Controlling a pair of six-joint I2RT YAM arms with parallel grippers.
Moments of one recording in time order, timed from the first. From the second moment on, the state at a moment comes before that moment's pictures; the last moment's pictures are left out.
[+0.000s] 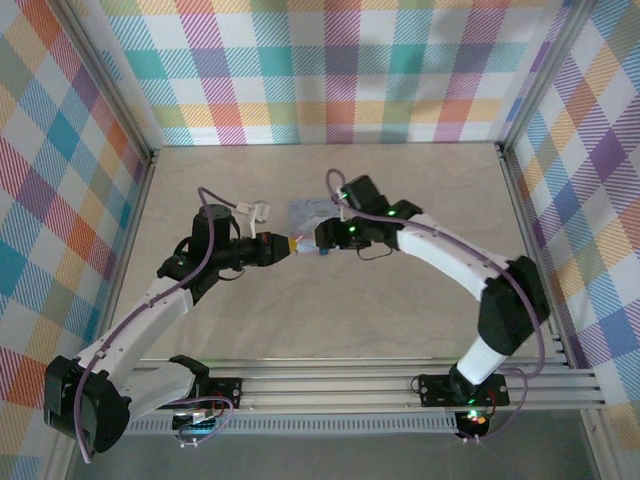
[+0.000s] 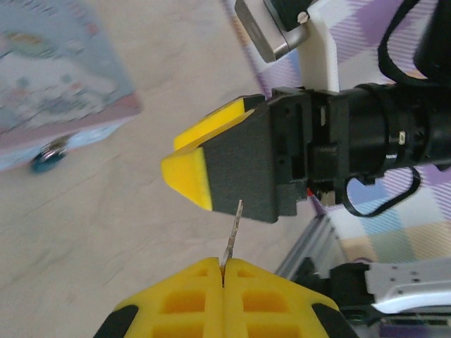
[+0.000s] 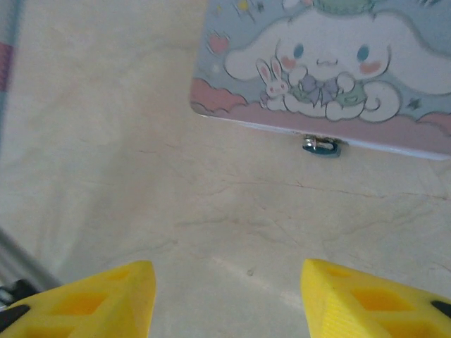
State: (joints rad) left arm -0.40 1.07 0.81 -0.26 0.63 -0.58; right arm 0.71 1.66 1.34 -0.61 -0.22 0.54
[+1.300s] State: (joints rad) left arm -0.39 1.05 0.81 -0.50 0.46 -0.56; right arm 0.77 2.07 1.44 -0.44 0.13 0.56
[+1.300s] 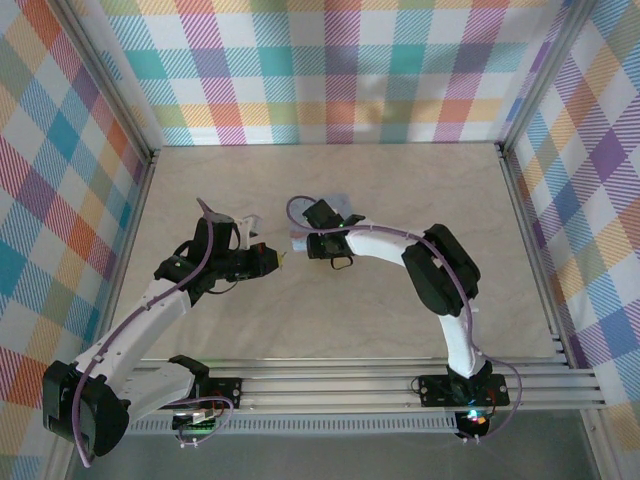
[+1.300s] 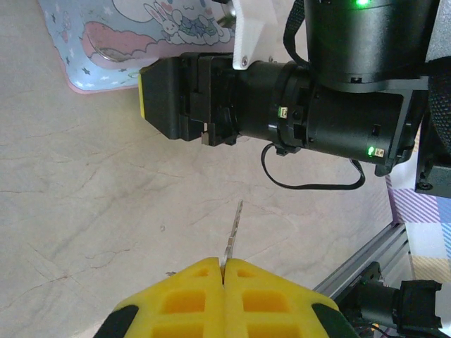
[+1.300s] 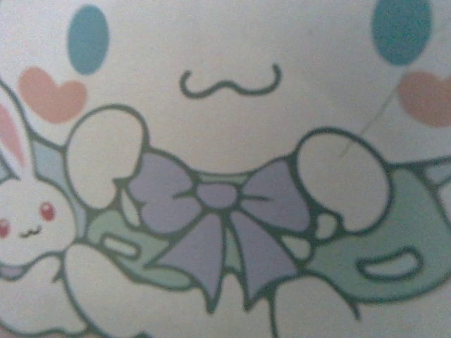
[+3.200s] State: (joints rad) left arm -0.48 1.40 0.61 0.38 0.69 -0.36; right arm 0.51 1.97 1.78 -1.16 -0.57 0.57
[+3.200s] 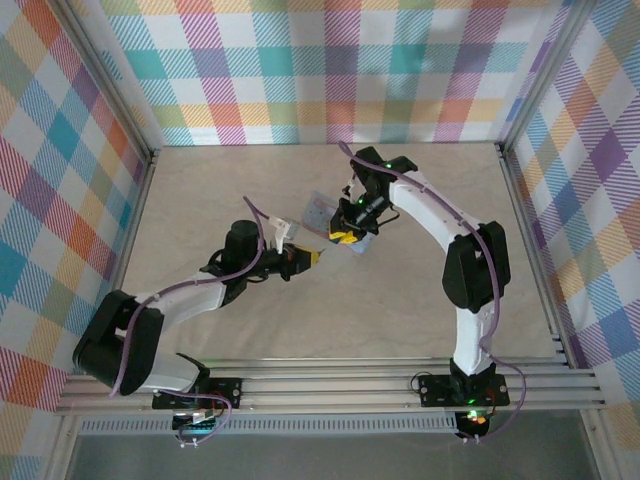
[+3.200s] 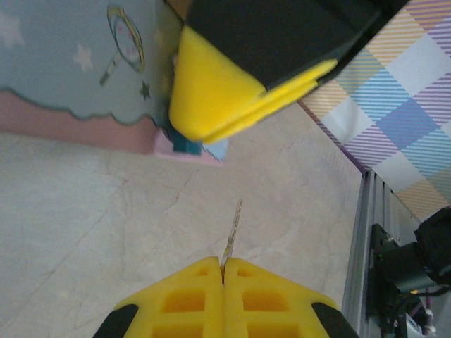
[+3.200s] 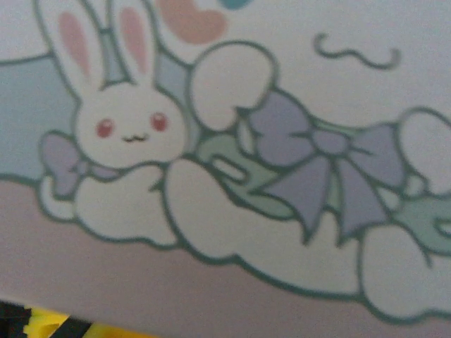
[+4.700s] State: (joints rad) left arm -0.51 1.59 0.57 0.74 0.64 -0.58; right arm 0.50 1.99 1.79 -1.15 -0.62 0.63
